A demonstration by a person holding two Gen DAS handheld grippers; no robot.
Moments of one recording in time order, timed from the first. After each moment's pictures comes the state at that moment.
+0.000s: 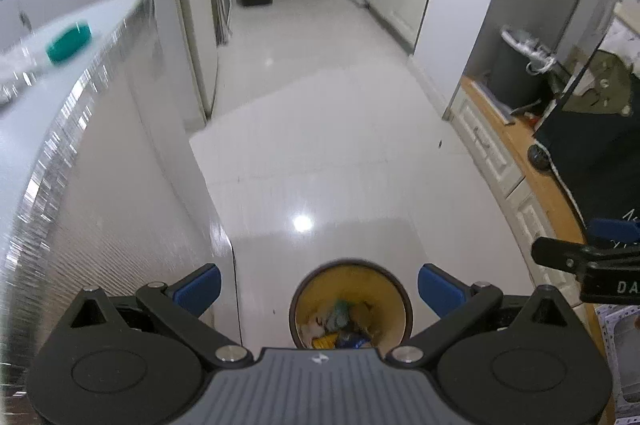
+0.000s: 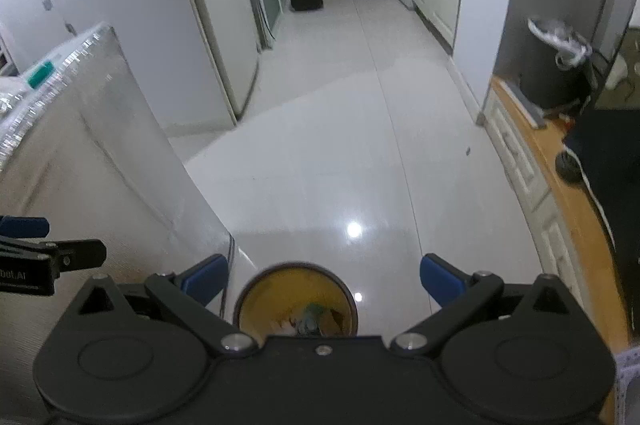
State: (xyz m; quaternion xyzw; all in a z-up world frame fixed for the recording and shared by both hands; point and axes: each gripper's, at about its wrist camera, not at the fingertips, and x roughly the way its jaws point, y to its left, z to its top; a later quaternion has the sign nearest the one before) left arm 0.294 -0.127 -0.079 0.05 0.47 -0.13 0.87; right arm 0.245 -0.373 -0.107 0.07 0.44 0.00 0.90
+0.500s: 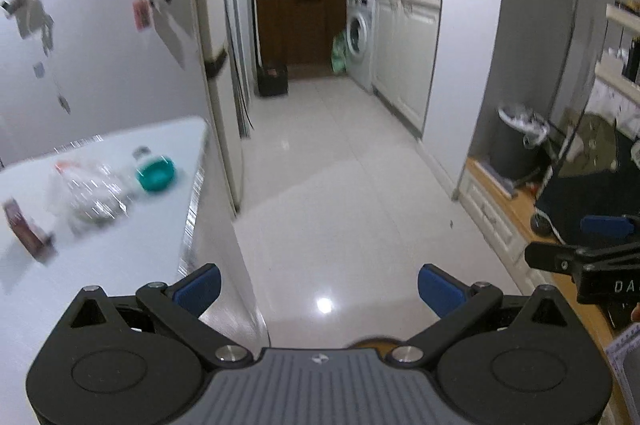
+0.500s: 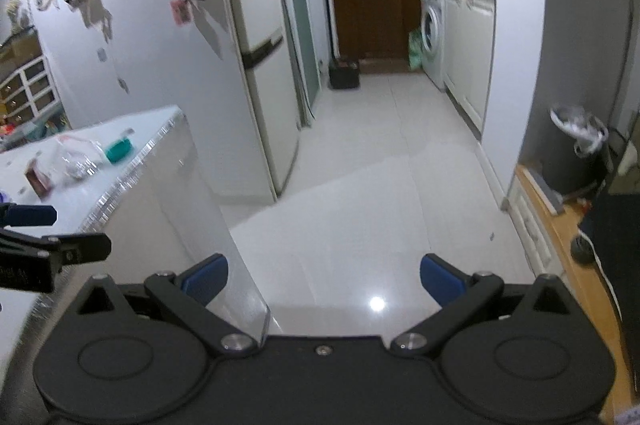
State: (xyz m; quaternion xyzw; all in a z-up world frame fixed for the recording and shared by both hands) left arm 0.257 -0.089 0.029 0.06 0.34 -0.11 0.93; right arm 0.226 -0.338 -0.007 0.06 0.32 0.05 0.94
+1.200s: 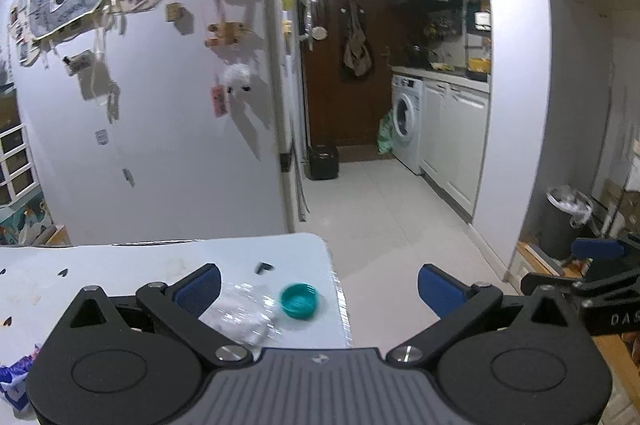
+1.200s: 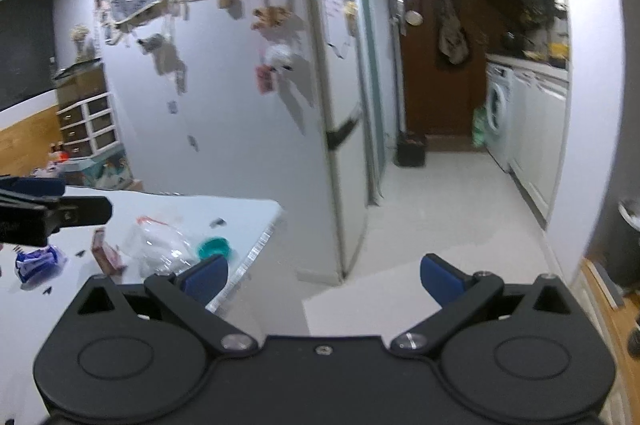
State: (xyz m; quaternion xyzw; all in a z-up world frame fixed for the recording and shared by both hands) left arm 0.296 0.031 0.117 0.05 0.23 -0.06 0.97; right arm 0.285 -0.227 0.061 0.04 0.22 0.13 0.97
